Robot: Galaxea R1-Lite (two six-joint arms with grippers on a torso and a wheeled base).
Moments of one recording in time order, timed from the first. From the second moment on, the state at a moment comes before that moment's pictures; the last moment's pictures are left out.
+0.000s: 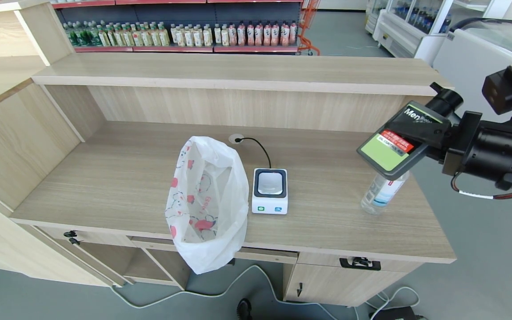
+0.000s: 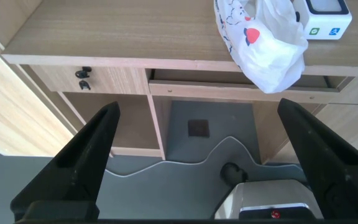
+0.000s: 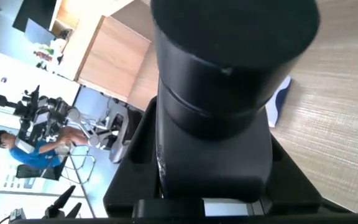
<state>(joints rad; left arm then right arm) -0.01 0.00 0.00 0.04 -0.04 0.03 0.24 1.41 -0.81 -0.60 0.51 0.60</state>
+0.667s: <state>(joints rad) -0.01 0.00 0.00 0.04 -0.04 0.03 0.31 1.43 -0.81 -0.60 0.49 0.60</state>
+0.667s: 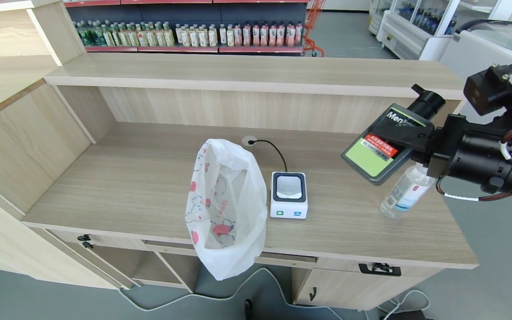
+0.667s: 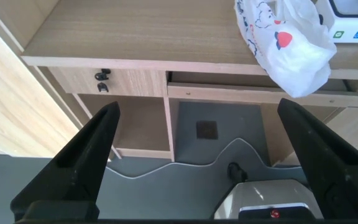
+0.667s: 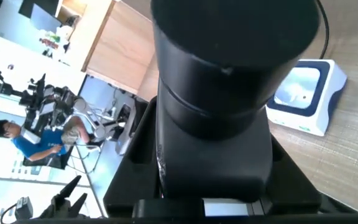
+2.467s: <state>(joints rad) -0.01 0.00 0.00 0.04 -0.04 0.03 0.31 2.00 -1.06 -0.71 0.19 0.44</state>
